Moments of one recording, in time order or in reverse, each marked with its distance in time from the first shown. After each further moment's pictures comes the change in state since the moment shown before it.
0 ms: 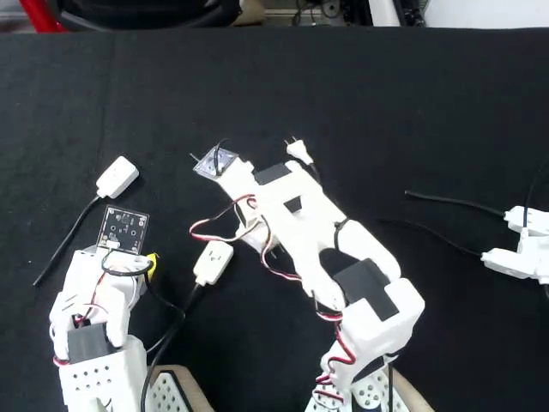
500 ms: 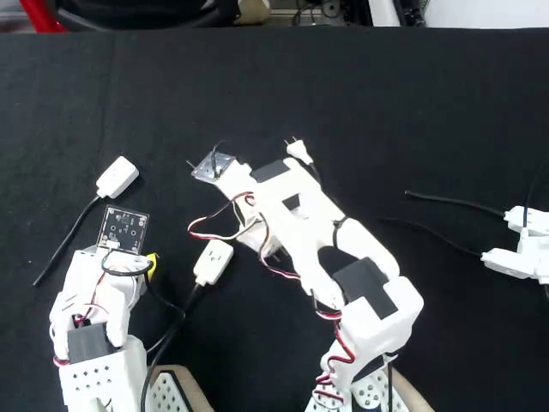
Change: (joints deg) left arm 0.0 0.0 0.0 0.0 0.0; right arm -0.2 0.2 -2.3 5.1 1.8
